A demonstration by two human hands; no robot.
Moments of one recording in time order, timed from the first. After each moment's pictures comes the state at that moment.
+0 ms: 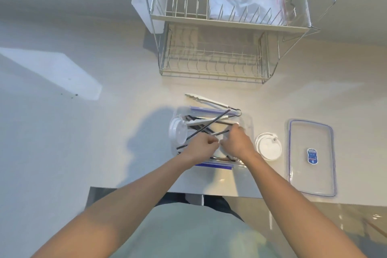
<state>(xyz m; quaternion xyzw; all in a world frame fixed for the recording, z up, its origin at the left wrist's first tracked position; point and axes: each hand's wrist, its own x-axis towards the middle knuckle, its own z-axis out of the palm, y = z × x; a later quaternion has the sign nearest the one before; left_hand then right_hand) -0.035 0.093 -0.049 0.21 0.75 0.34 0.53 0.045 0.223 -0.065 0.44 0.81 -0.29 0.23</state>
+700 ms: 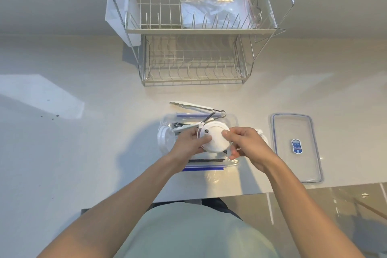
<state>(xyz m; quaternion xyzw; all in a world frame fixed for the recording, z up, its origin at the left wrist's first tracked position) -0.046 0.098 -0.048 0.05 0.63 0.53 0.57 0.094 0.236 0.009 0.48 0.57 -0.67 0.04</state>
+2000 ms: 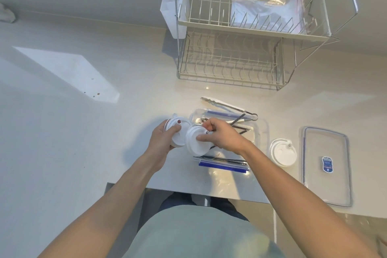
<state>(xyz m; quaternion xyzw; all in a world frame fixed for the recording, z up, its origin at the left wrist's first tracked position) -0.111 -0.012 -0.043 -0.09 0.64 0.63 0.42 -0.013 0.180 -0.042 0.28 0.75 -0.57 0.17</state>
